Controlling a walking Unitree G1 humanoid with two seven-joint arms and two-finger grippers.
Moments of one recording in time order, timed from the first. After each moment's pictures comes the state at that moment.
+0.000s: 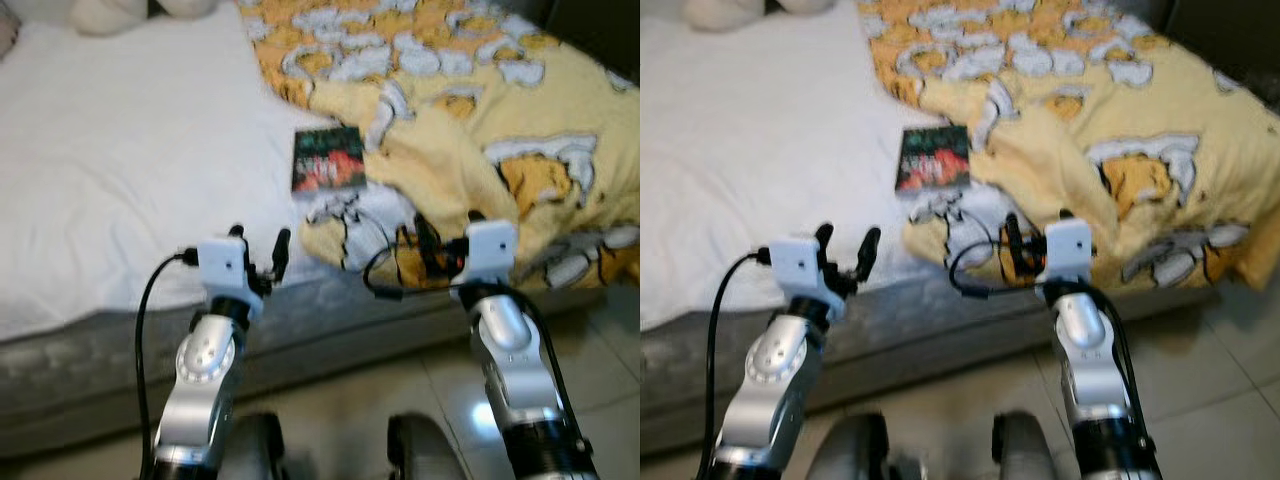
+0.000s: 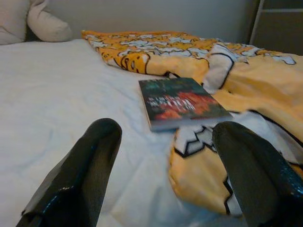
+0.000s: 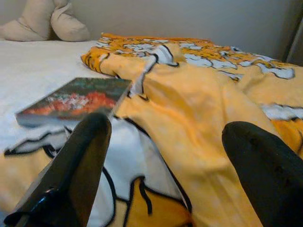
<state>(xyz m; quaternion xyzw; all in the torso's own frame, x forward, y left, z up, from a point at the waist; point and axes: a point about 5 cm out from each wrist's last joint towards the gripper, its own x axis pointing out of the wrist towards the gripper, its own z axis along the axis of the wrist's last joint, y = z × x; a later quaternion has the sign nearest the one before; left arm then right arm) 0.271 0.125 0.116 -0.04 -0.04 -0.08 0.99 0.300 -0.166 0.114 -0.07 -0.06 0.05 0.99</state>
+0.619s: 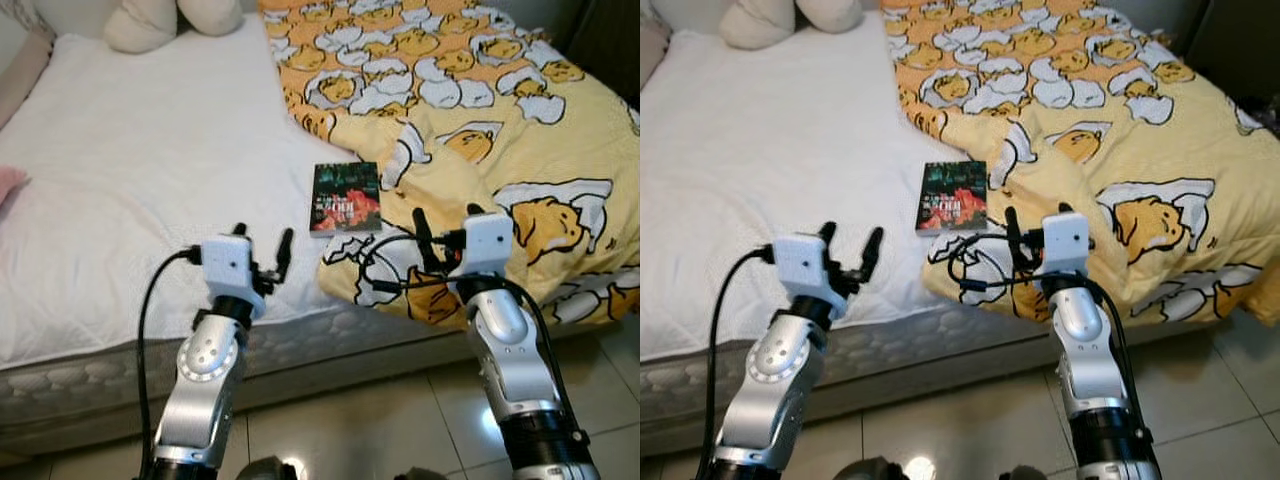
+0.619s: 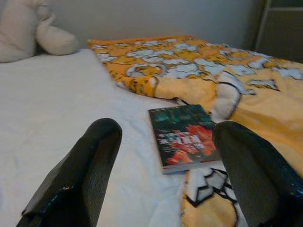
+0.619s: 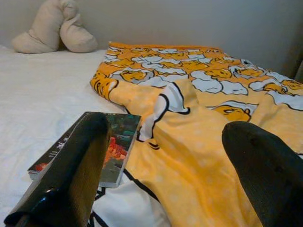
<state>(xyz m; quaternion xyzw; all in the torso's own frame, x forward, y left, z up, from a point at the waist) 0.270 0.116 0.116 -0.02 -0.04 -0.11 0.99 0.307 -0.164 0.118 -0.07 -0.05 0.05 0.99</state>
